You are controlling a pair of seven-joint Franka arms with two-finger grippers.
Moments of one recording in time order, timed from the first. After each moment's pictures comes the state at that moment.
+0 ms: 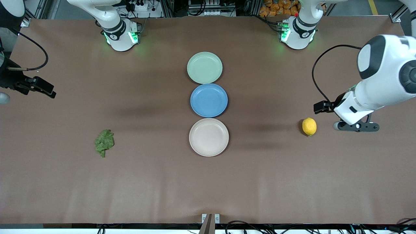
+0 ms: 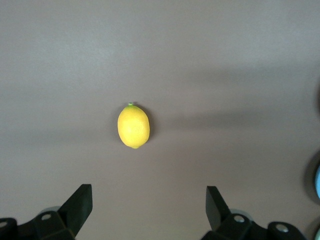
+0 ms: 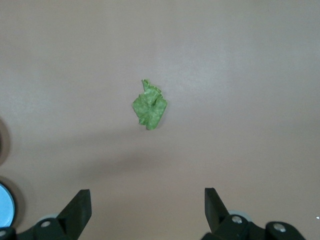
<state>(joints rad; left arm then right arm) -0.08 0.20 -0.07 -1.72 0.00 1.79 -0.08 0.05 -0.02 -0.09 -1.68 -0.02 1.69 0.11</state>
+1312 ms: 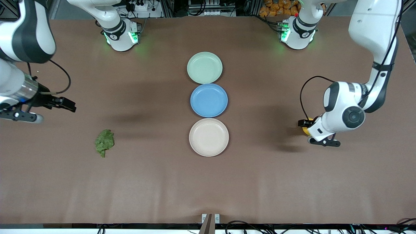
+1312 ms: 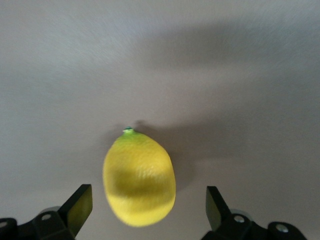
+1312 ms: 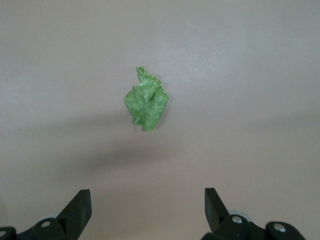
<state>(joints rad) -0.04 0.48 -0.07 -1.92 0.09 2.19 -0.02 0.05 0.06 -0.09 -1.87 -0.02 1.88 0.11</state>
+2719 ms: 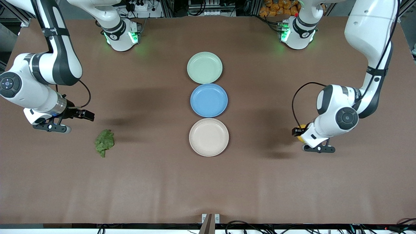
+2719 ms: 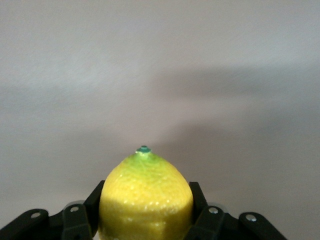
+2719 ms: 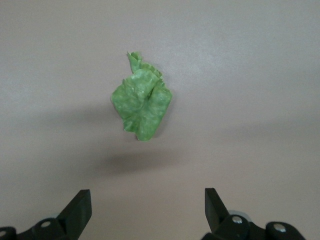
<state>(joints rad) -0.02 0.50 -0.18 -1.82 0.10 2.24 -0.18 0.05 0.16 -0.09 -2.04 -0.02 2.14 0.11</state>
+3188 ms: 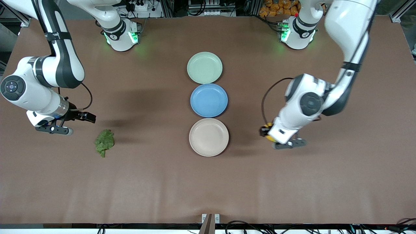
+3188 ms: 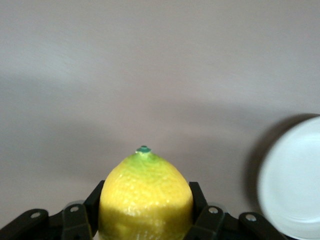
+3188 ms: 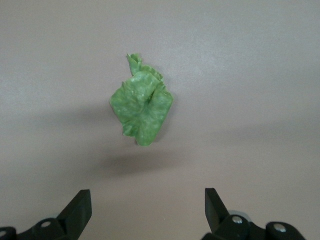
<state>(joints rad) -0.14 0.51 -0.31 -1.72 0.10 2.24 -0.61 0.05 0.19 -0.09 -2.04 -0.02 2.17 0.11</state>
